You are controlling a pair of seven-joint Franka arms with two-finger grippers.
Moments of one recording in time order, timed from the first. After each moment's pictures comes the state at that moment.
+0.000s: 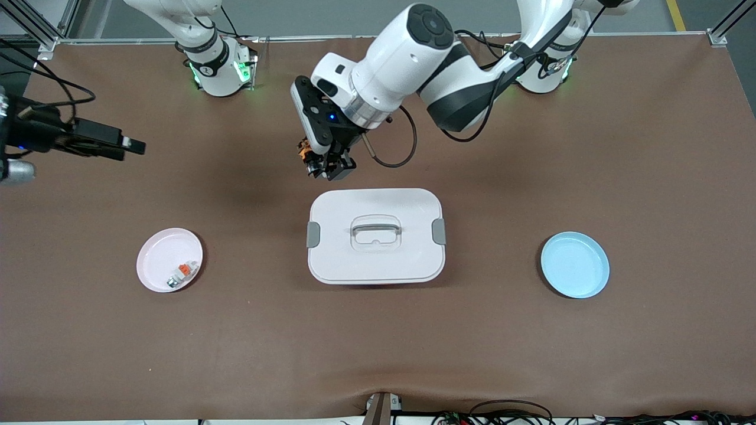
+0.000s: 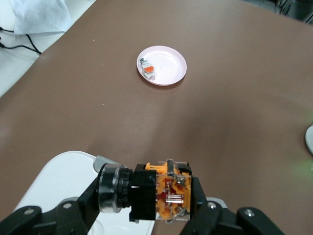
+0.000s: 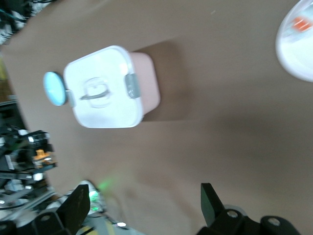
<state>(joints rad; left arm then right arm) -0.37 0.54 -0.66 -1.35 0.06 2.36 0.32 -0.15 -0.01 0.02 -1.76 0.66 1.52 -0.01</state>
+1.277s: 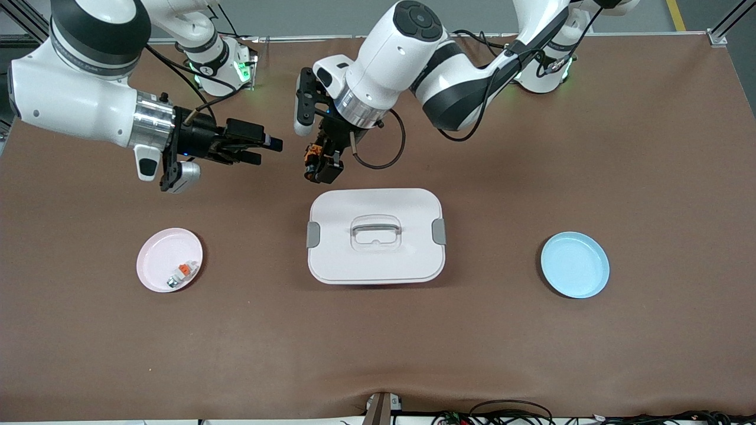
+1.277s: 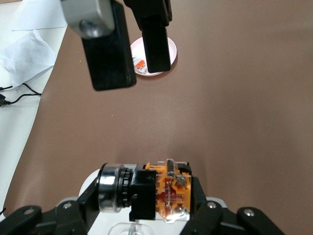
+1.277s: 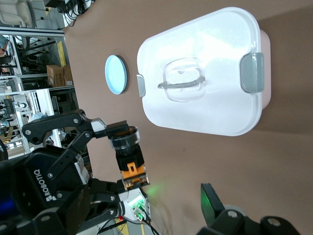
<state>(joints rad) -0.37 0.55 -0.65 -1.35 0.12 2.35 0.65 0.23 -0.02 0.05 -1.91 0.91 1.92 0.02</state>
